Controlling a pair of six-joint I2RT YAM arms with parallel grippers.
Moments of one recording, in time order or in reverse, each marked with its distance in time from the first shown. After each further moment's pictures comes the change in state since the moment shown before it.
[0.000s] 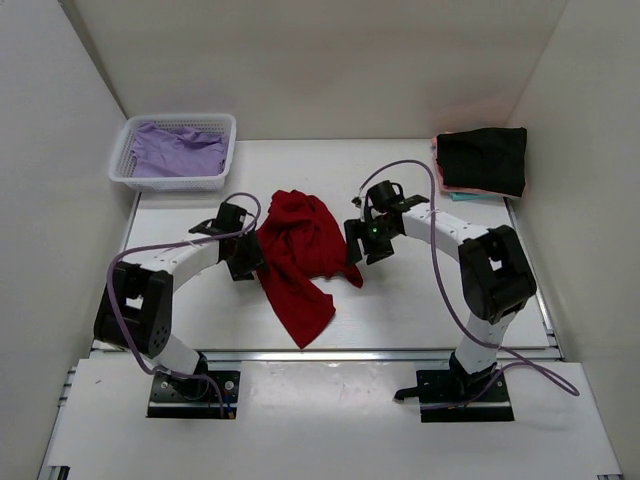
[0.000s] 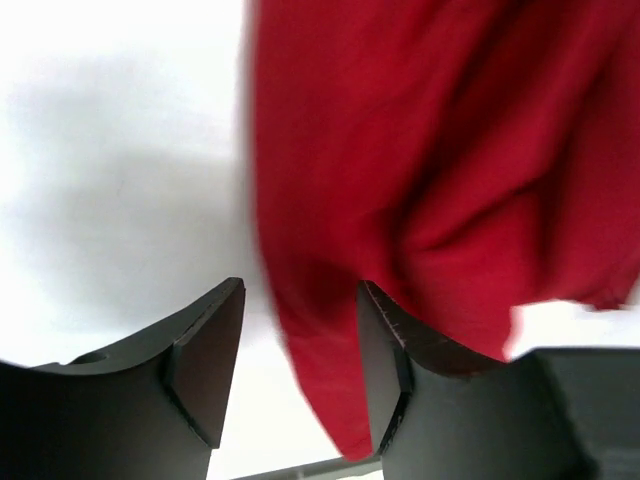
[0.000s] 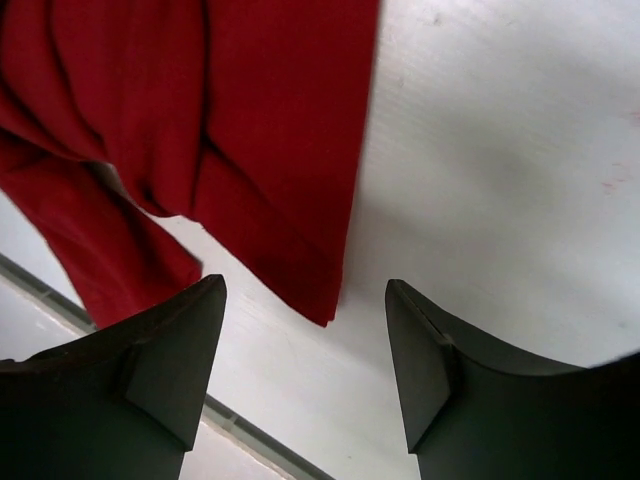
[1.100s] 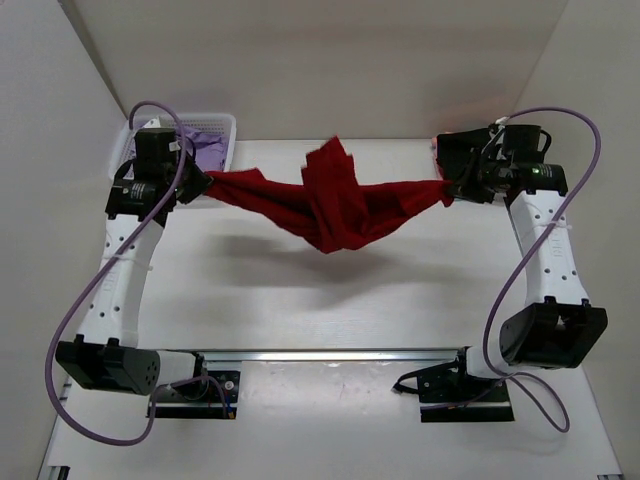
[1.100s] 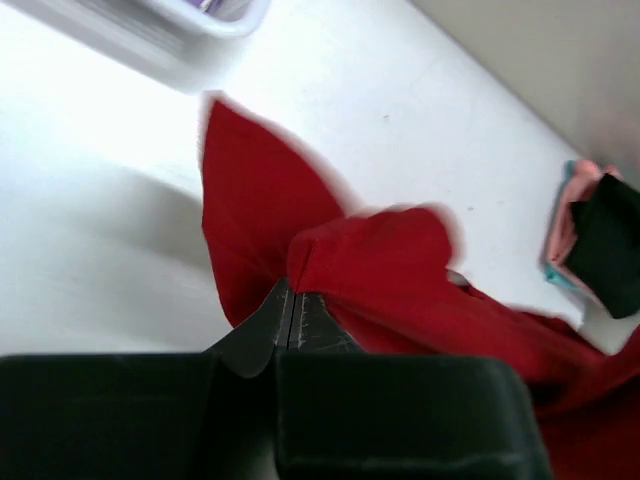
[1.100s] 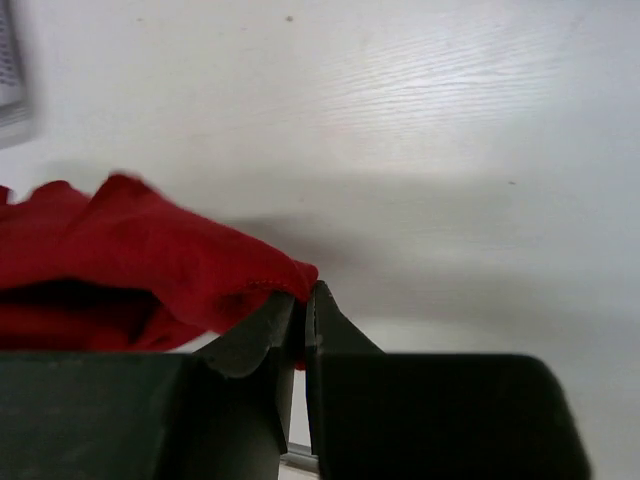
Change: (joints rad) left arm 0.181 -0.233 0.660 -0.359 -0.188 -0.016; right arm -0.557 -0.369 0.289 -0.267 0.035 0.088
